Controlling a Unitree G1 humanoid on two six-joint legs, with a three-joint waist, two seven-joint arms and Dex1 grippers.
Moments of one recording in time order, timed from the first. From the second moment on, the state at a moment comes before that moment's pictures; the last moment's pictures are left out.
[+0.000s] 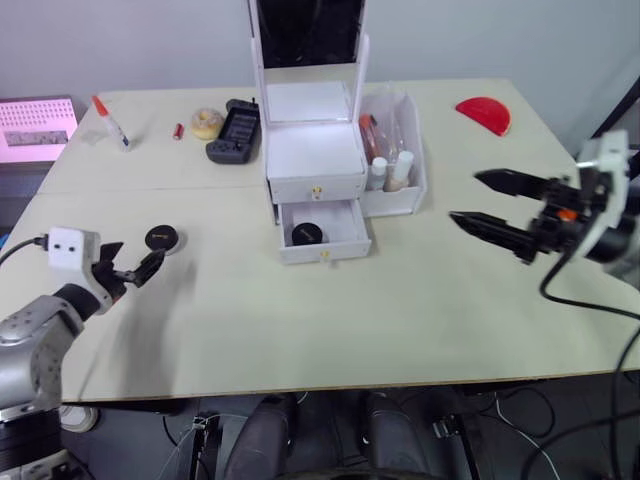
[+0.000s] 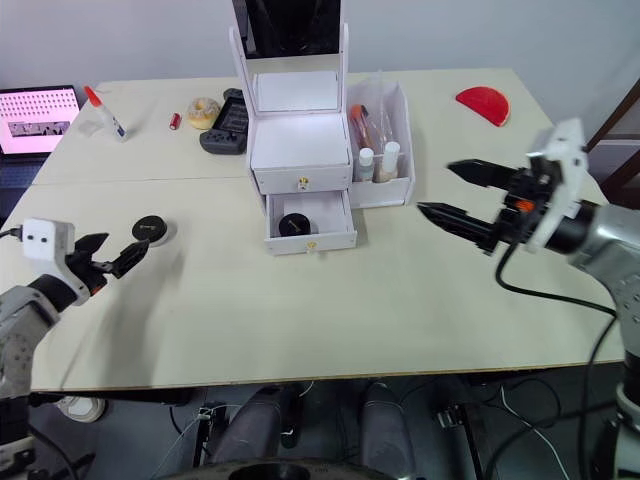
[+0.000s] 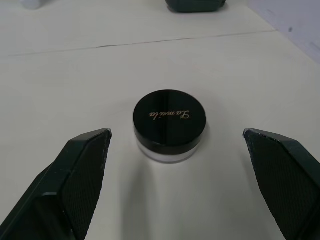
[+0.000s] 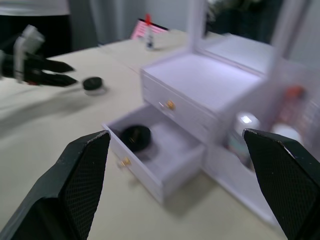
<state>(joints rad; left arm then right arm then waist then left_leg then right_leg) -0.10 0.57 0.44 -0.09 -0.41 0.54 -0.50 -0.45 -0.88 -0.27 -0.32 0.82 0.73 0.90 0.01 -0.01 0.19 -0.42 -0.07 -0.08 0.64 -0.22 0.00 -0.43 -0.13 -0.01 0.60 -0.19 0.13</state>
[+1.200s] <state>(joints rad) -0.45 0.48 0.25 0.40 -0.23 0.36 -0.37 -0.68 -0.80 -0.02 -0.22 0.76 0.76 1.04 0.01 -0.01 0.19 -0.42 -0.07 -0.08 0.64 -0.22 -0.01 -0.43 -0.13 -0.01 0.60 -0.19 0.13</state>
